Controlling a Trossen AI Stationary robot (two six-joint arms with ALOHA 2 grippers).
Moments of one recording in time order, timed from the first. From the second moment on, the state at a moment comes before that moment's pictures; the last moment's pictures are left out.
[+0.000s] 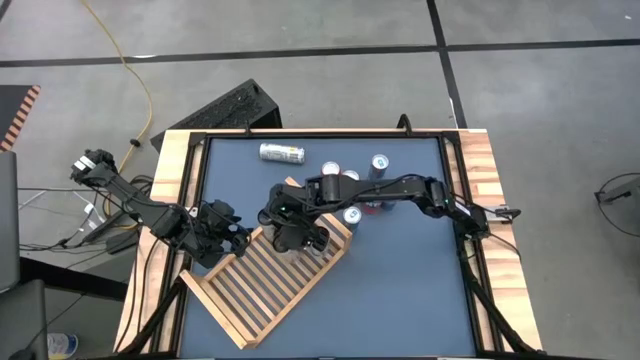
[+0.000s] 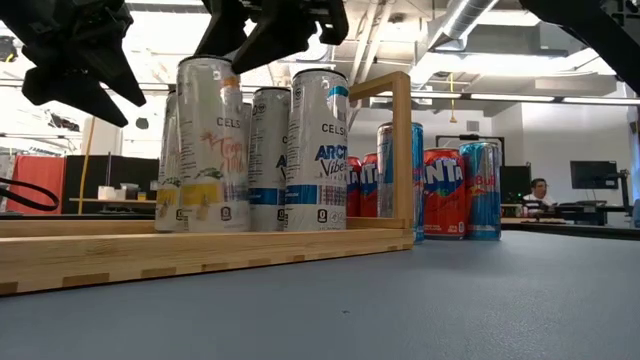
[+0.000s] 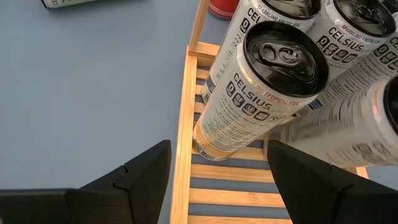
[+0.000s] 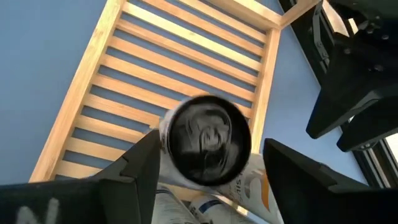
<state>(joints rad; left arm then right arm) -0.57 0.95 0.68 -0.77 -0.75 -1.31 0.05 2.30 2.35 -0.99 -0.25 -1.02</state>
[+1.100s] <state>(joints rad) -0.57 0.95 0.68 -0.75 -0.74 -1.33 0.10 2.24 2.34 -0.98 -0.26 -1.02</state>
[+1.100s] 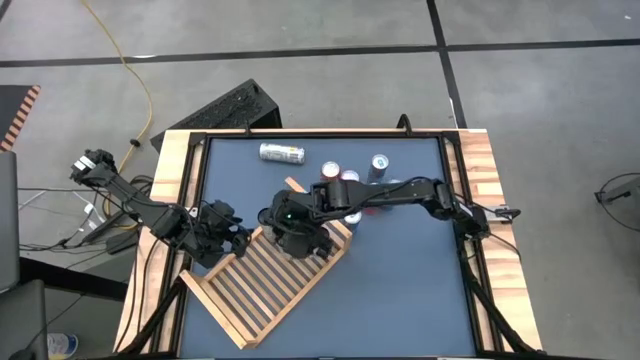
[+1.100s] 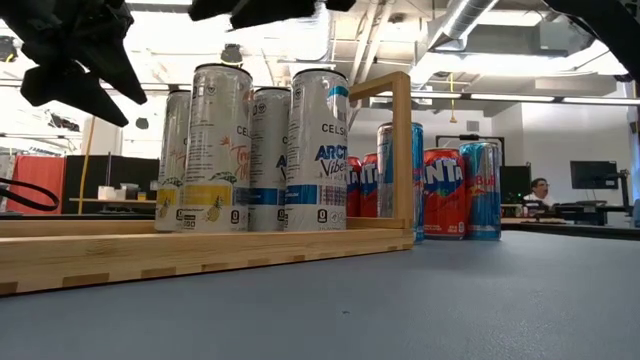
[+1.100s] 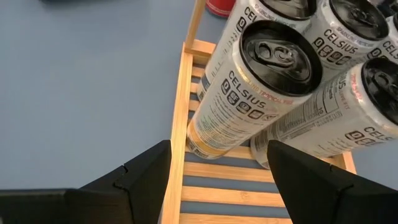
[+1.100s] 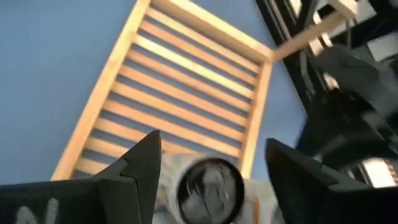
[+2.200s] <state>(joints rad) -0.57 0.95 0.68 -0.75 -0.75 -1.37 0.08 2.31 2.33 -0.98 -0.18 -0.89</state>
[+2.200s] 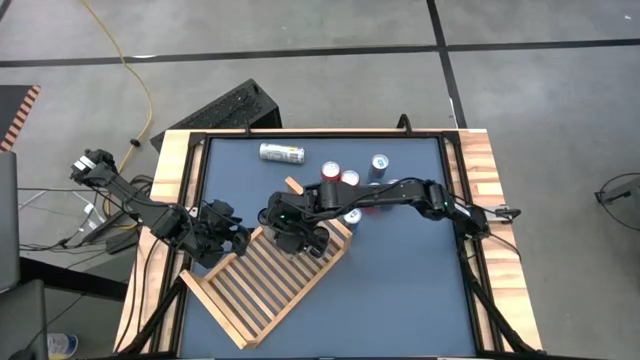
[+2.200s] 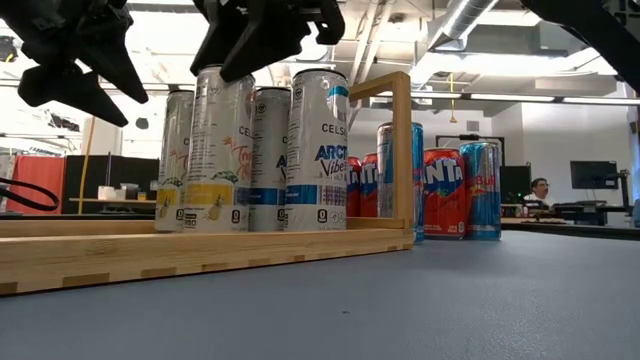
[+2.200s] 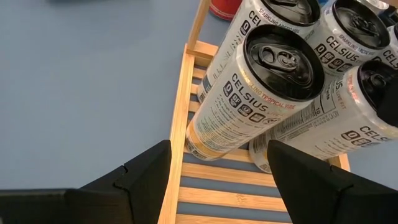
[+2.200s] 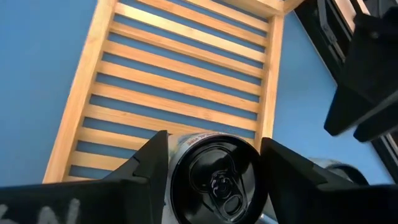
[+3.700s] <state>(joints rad) -0.57 0.95 0.68 -0.73 -0.74 -1.40 0.11 2.31 2.36 -0.83 0.08 -0.77</state>
